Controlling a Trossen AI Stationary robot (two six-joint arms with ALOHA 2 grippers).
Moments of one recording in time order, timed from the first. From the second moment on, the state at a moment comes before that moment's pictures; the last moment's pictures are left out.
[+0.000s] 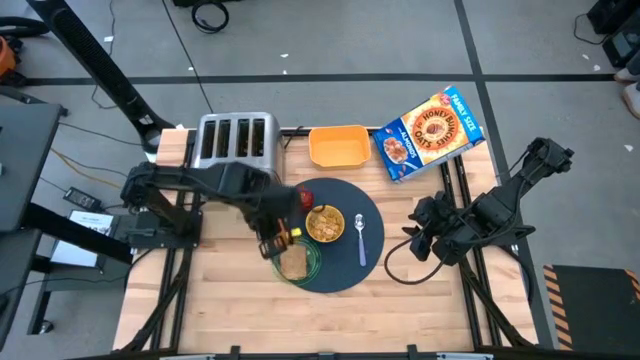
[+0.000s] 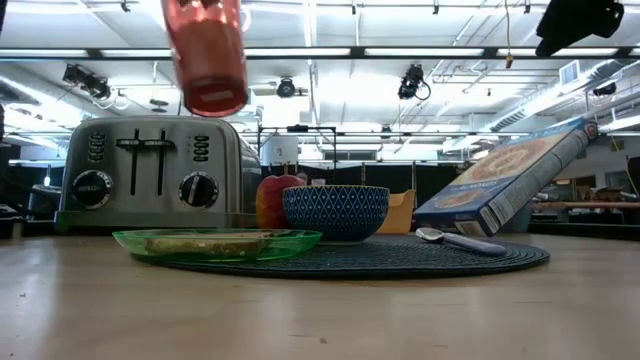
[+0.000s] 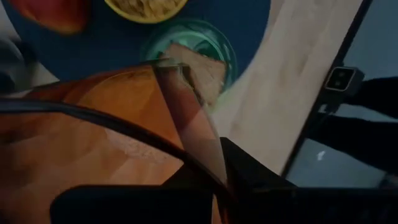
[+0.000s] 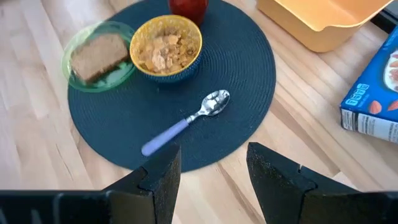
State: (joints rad) left arm -0.17 1.68 1.84 -1.46 0.12 -0.56; right arm 0.66 1.09 1.04 -1.15 0.65 1.16
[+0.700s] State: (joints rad) left arm 0.04 1.70 2.05 -1.34 0.10 -0.05; right arm 0.50 1.09 1.04 -1.03 0.68 1.07
